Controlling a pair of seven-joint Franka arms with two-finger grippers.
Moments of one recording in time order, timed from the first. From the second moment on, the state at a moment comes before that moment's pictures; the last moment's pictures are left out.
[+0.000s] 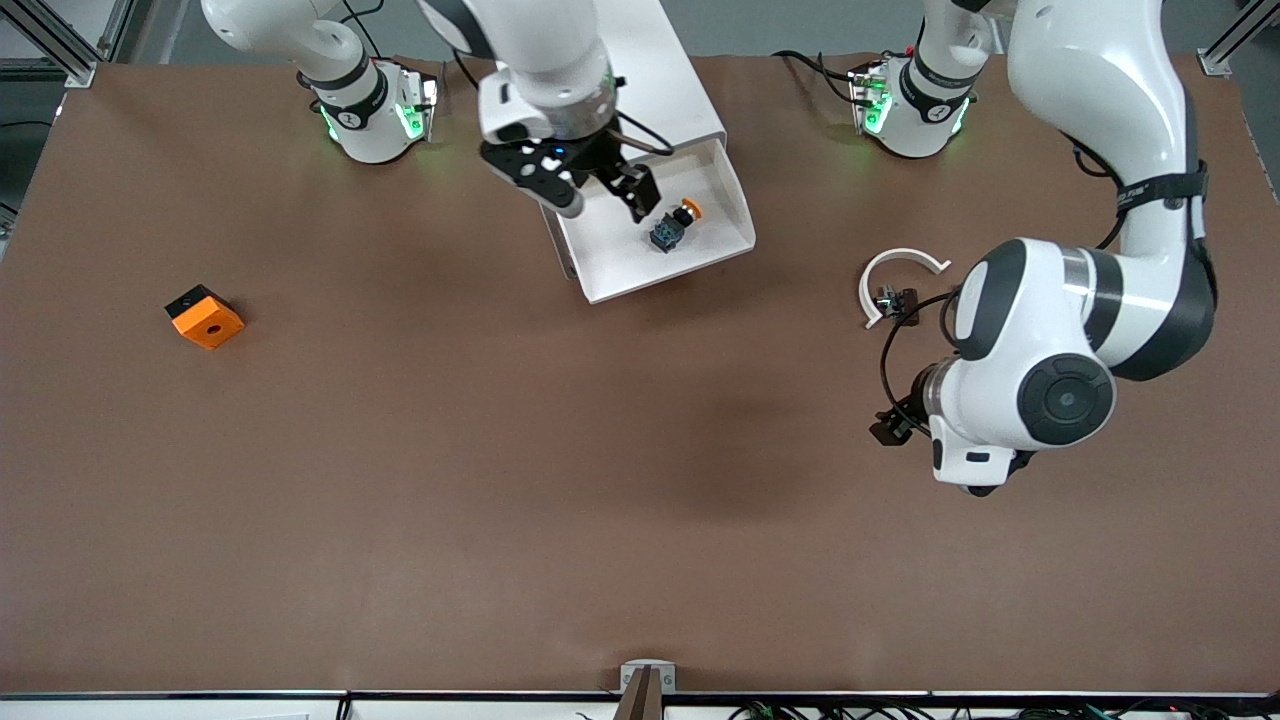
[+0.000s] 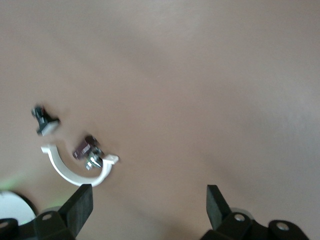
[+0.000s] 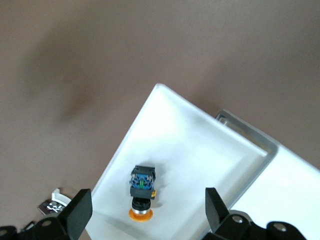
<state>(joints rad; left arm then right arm) -0.38 0.61 0.15 -1.19 -0.10 1.51 -0.84 0.87 0.21 -0.02 -1.57 0.13 1.85 1.47</state>
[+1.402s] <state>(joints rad) -0.39 0.32 -0.01 -1.70 -0.11 1.84 -0.54 0.96 0.45 -0.03 -1.47 0.08 1.87 1.50</state>
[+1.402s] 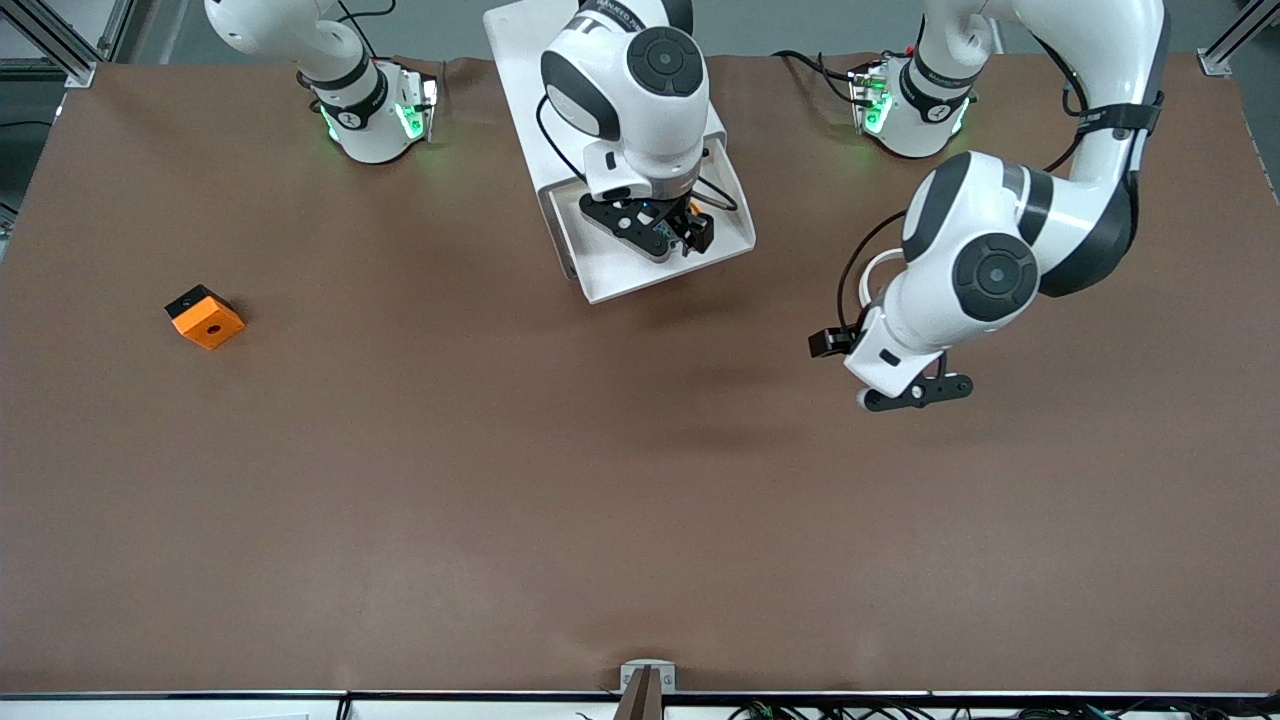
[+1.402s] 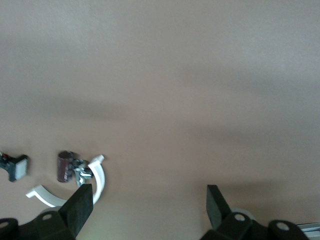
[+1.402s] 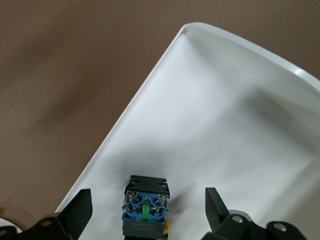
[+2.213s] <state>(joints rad) -0.39 0.31 -0.06 -1.70 -0.12 1.76 -0.69 0.97 0.47 -0.03 -1.47 0.08 1.87 1.53</state>
